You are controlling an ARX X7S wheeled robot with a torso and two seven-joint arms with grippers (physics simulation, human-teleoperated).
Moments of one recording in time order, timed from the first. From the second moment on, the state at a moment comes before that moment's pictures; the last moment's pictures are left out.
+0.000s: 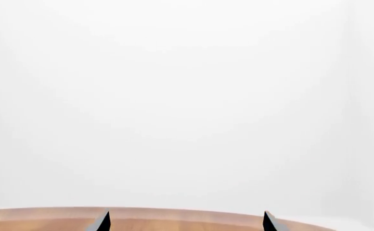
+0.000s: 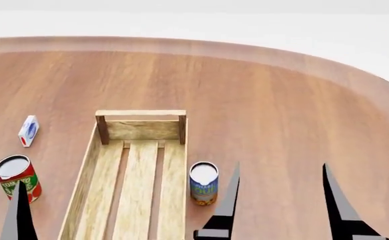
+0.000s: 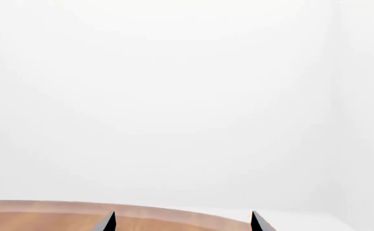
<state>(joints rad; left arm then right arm) 0.16 -0.23 0.10 0.87 -0.20 -0.26 -0.23 0.01 0.21 -0.20 -0.89 0.05 0.51 0.31</state>
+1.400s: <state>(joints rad) 0.15 -0.30 0.11 0.87 -0.25 -0.25 -0.31 -0.42 0.84 0.12 -1.03 0.57 0.49 0.04</state>
